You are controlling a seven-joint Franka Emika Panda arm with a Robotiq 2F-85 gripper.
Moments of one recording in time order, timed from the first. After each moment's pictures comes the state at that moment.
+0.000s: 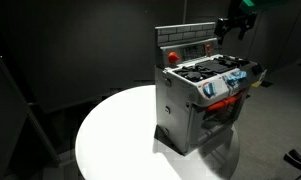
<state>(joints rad) 0.00 0.09 -0.01 -1.88 -0.29 2.13 0.52</state>
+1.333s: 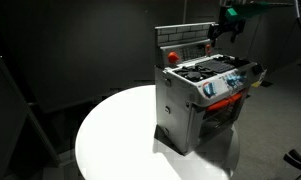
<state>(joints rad) 0.02 0.25 -0.06 -1.72 -0.31 2.12 0.56</state>
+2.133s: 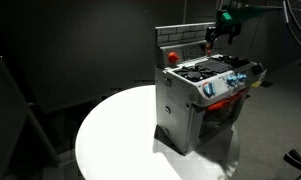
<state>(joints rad) 0.03 0.32 -0.08 -1.65 -0.31 2.10 0.56</state>
